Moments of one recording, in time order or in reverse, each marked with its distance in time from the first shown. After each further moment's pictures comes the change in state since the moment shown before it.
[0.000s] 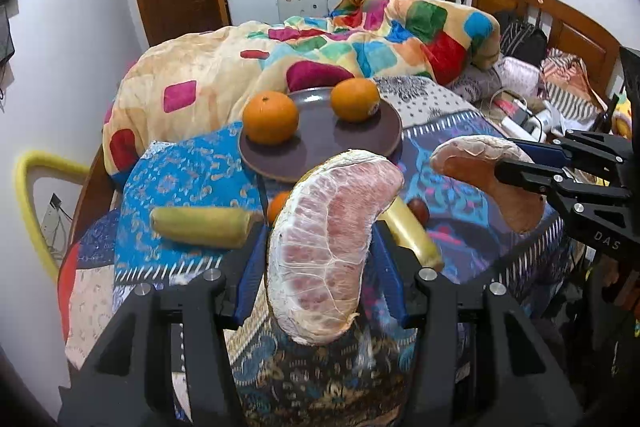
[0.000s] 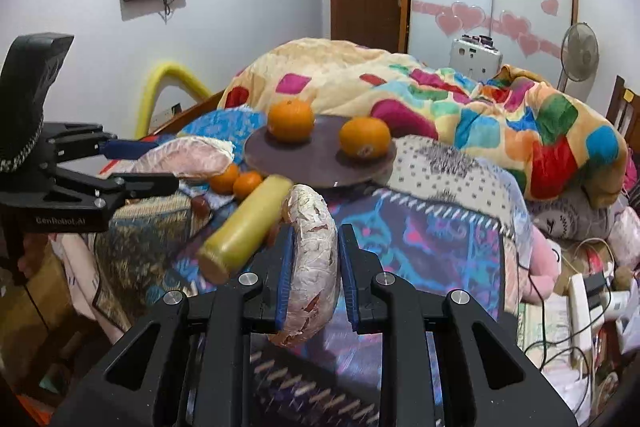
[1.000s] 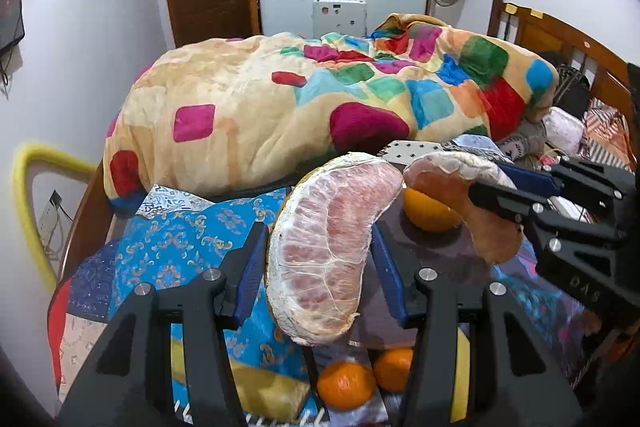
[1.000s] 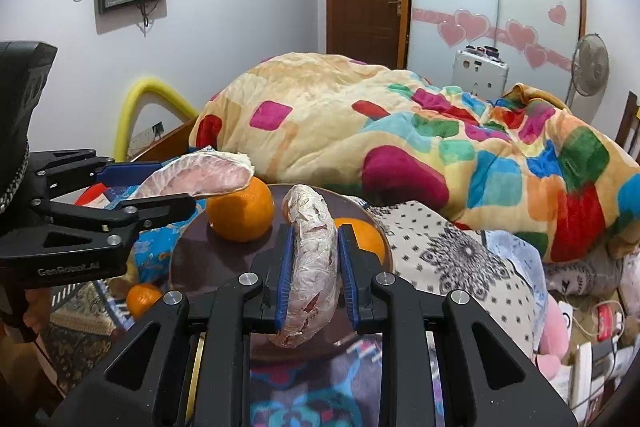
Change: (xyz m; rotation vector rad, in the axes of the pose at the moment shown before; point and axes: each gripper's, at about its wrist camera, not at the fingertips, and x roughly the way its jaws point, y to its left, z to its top) left arm 0.090 0.055 0.090 -0.117 -0.040 0.058; right arm 0.103 -0.022 0.084 -0.016 -0.016 -0.001
